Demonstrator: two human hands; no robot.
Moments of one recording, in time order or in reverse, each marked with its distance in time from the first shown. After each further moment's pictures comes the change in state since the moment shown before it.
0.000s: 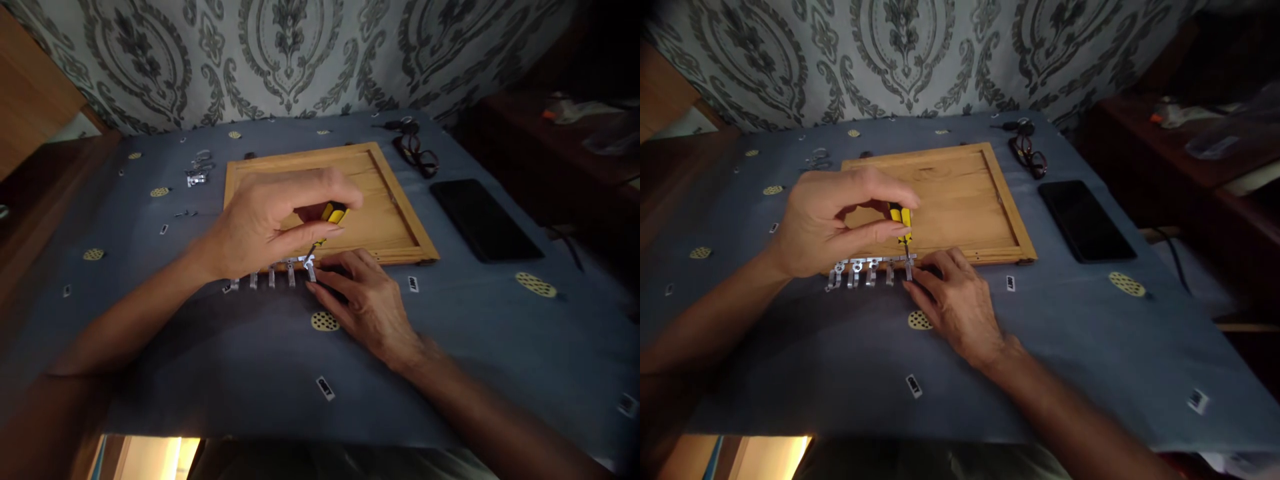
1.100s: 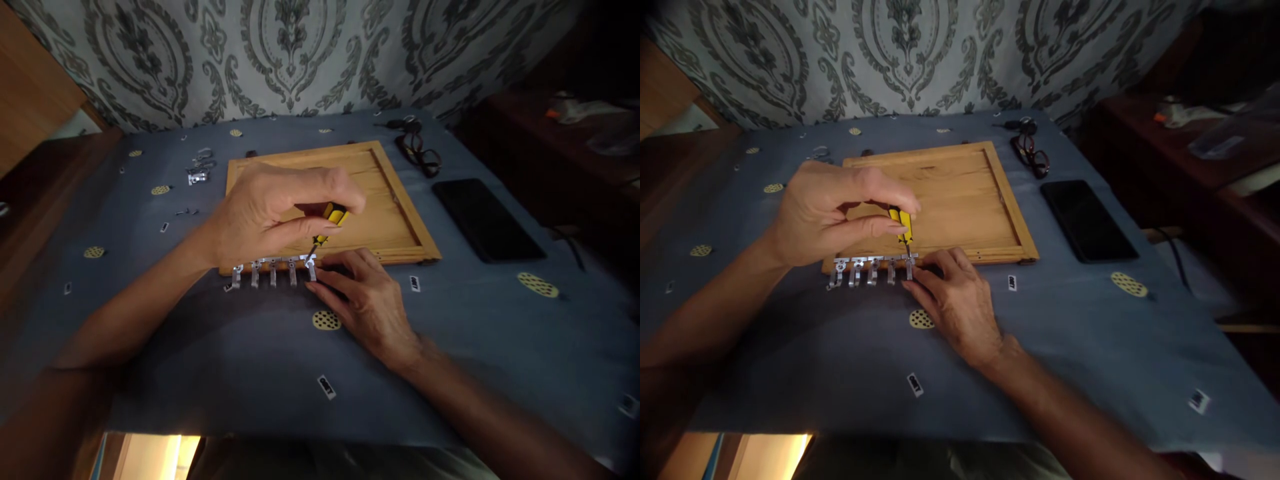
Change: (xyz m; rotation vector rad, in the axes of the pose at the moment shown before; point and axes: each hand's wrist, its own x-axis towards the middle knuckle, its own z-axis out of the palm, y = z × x) left_hand 0.005 -0.005 -0.007 -0.012 -0.078 0.067; right_hand -0.001 0.000 0.004 -0.020 0.034 -0.005
